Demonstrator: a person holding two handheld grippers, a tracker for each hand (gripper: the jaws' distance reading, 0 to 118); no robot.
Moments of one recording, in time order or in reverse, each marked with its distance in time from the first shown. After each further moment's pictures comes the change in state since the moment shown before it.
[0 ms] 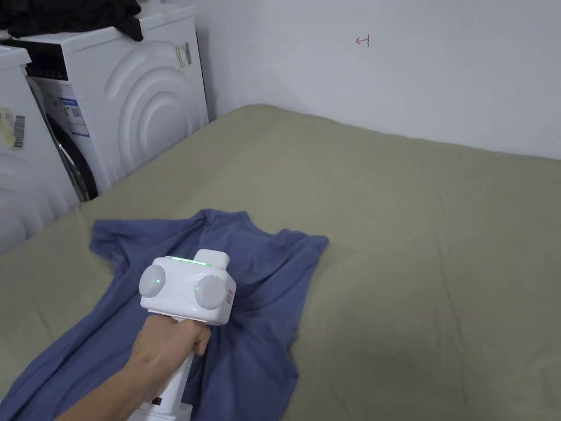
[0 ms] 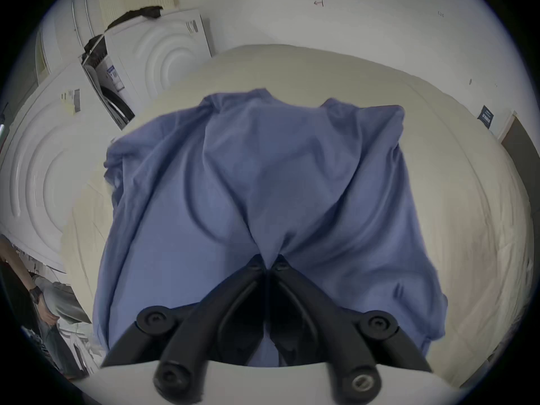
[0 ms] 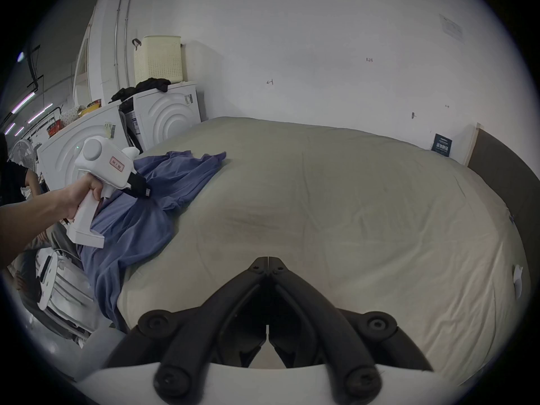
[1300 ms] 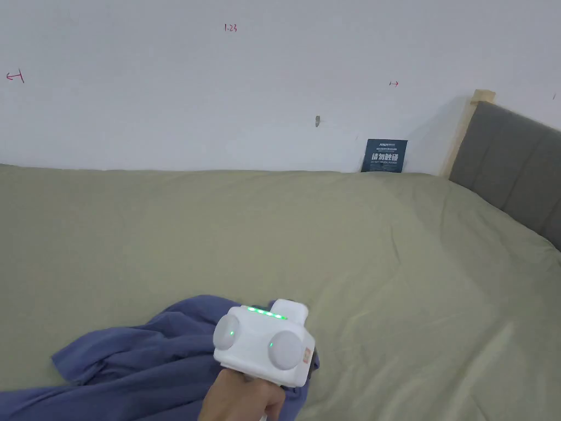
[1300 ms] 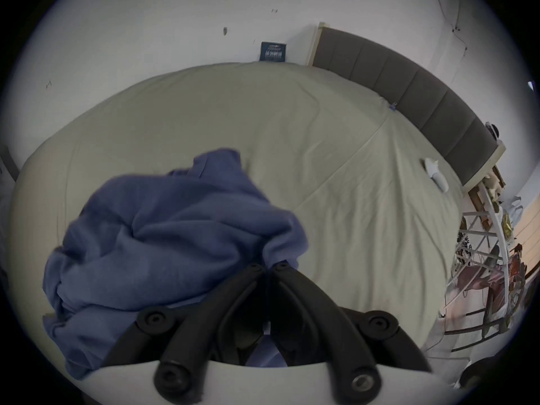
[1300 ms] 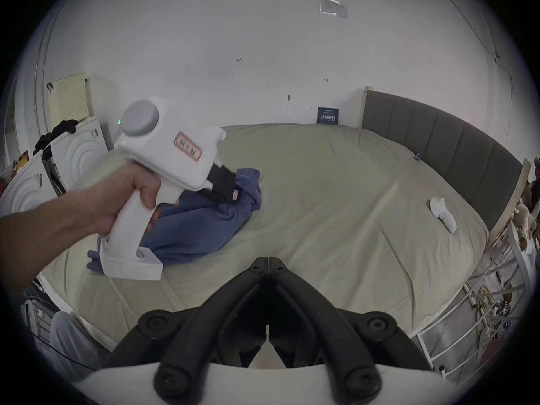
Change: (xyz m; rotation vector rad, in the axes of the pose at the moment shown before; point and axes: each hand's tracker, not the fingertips) left arm 0.517 -0.054 0.095 0.024 -0.659 -0.584; right arm 0.188 -0.064 0.138 0.005 -0.408 -0.256
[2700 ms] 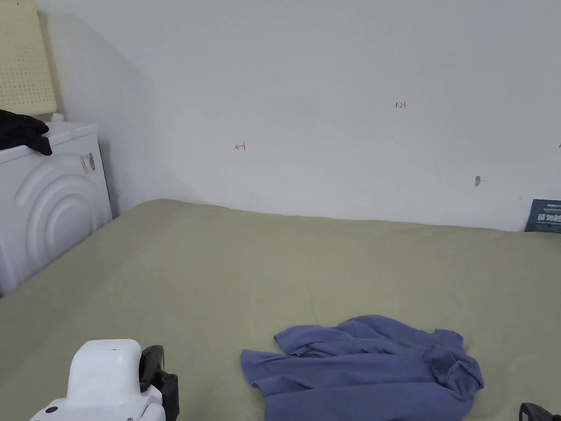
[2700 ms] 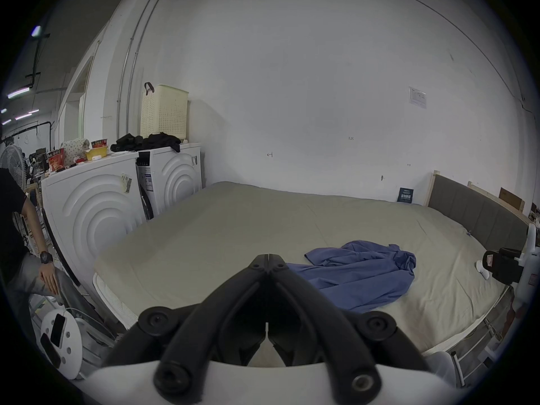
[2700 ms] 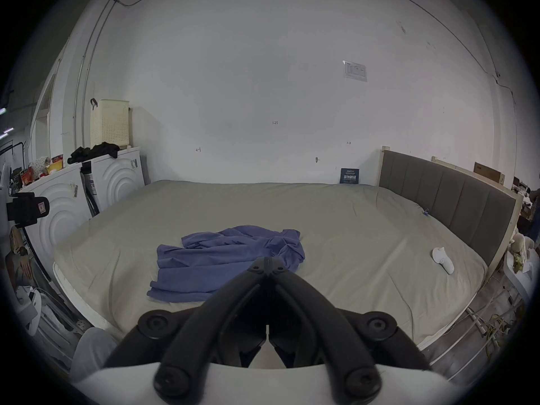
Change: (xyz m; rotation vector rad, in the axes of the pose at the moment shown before) left arm -0.090 -0.301 0.430 0.688 0.668 0.372; right arm -0.075 0.015 0.123 0.305 0.108 0.070
